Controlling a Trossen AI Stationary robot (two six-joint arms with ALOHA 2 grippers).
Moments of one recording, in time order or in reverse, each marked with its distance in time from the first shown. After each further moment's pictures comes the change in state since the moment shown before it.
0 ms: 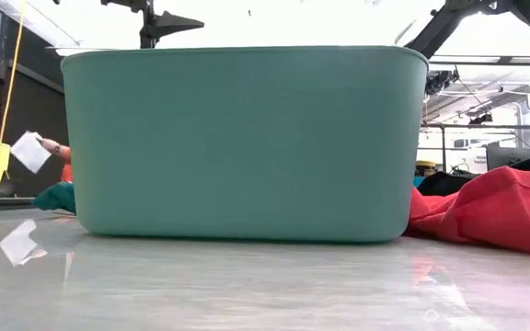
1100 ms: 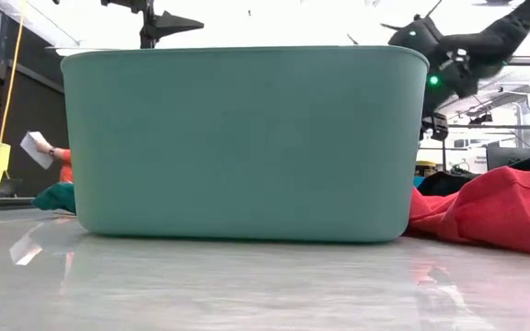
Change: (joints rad) left arm 0.000 0.000 0.000 -0.001 -0.012 0.026; right arm 0.402 -0.643 -0.720 0.928 0.765 -0.018
